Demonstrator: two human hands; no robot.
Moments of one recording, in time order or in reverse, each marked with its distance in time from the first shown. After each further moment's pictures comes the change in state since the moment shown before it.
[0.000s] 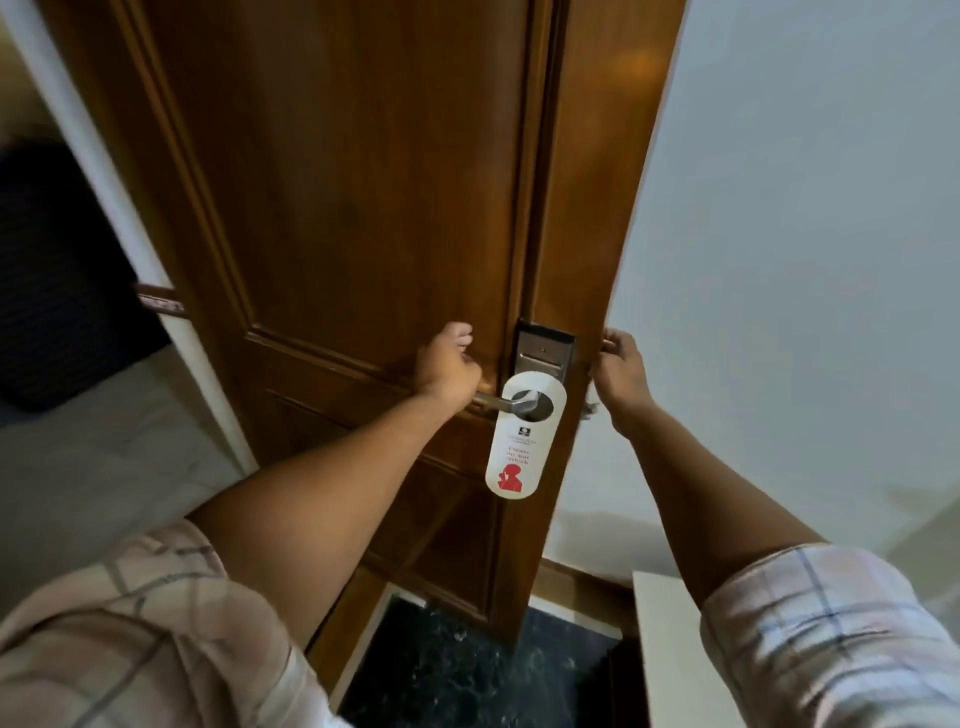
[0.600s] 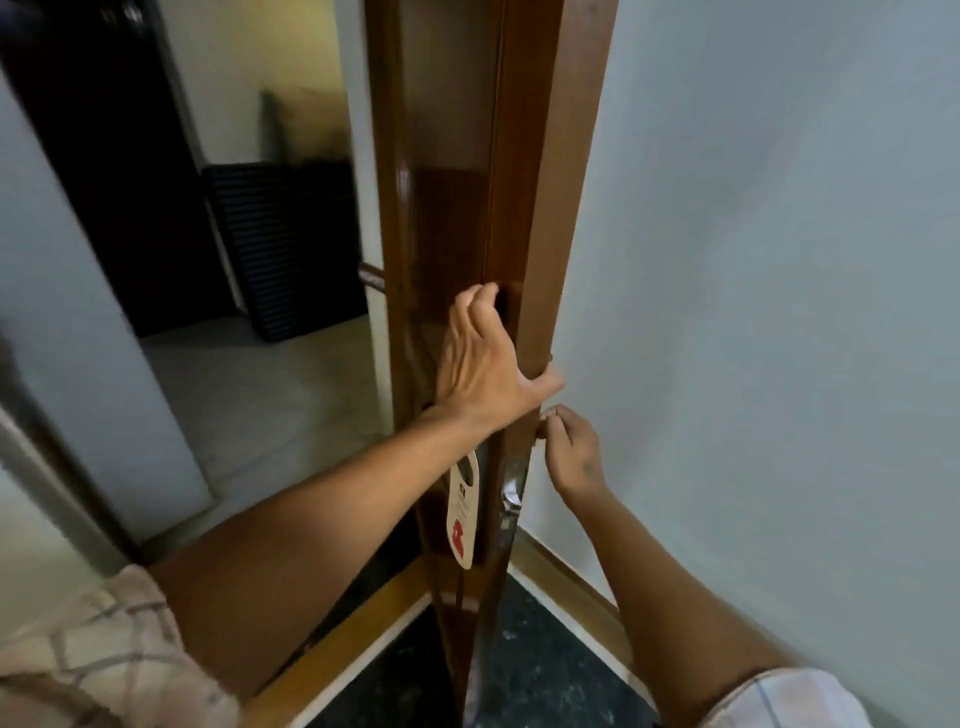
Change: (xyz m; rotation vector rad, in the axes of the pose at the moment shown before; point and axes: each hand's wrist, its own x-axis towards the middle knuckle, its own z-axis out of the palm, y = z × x) left_hand -0.175 0.048 -0.085 0.478 0.641 0.350; right_hand -0.180 -0.012 0.052 0.008 -0.470 -0.324
